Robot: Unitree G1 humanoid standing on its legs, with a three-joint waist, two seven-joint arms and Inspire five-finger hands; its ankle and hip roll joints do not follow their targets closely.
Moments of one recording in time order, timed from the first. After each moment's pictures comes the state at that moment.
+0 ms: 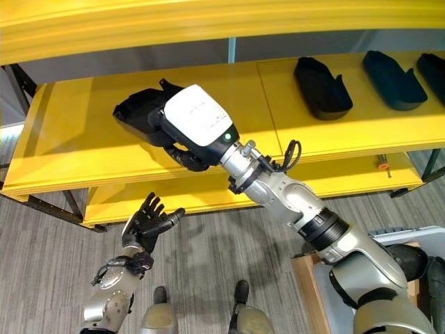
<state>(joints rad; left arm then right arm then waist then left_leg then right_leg) 0.04 0.05 0.01 0.01 -0.49 0.17 0.07 -0.89 -0.67 0.69 0.09 -0.59 -0.21 -0.29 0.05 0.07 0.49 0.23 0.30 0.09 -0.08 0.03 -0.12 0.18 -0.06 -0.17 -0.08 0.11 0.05</state>
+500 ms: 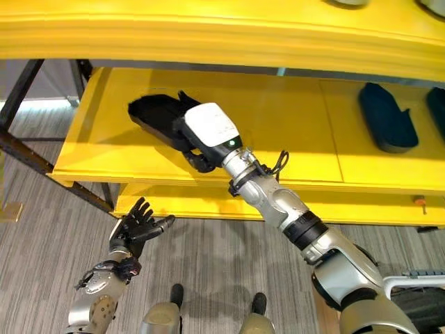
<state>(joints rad) 0.07 0.17 0.00 0.02 -0.50 0.17 0.06 -0.89 -0.52 0.69 0.43 -0.56 -0.13 -0.29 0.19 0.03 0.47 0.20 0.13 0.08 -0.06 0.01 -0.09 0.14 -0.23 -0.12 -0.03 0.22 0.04</state>
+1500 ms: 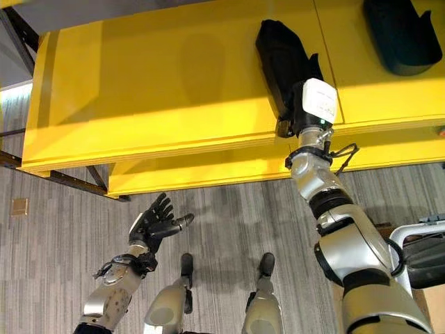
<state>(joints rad) 0.00 0.17 -0.11 0.05 -0.51 0.15 0.08 -1.09 -0.57 0.56 1.00 -0.31 -0.01 -0.55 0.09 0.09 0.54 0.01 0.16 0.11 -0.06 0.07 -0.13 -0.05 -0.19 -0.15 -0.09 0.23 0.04</state>
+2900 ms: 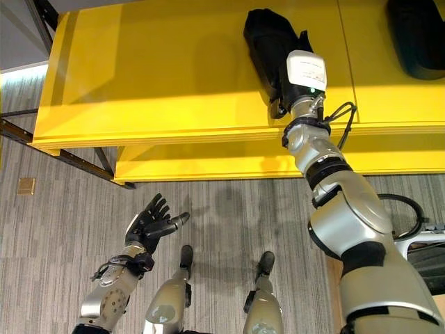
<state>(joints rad) 0.01 0.17 -0.08 0.05 -0.55 0.14 0.08 -1.38 -0.55 0.87 1.27 -0.17 -0.06 -0.47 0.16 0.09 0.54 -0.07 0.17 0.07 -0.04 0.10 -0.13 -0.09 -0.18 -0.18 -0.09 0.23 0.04</state>
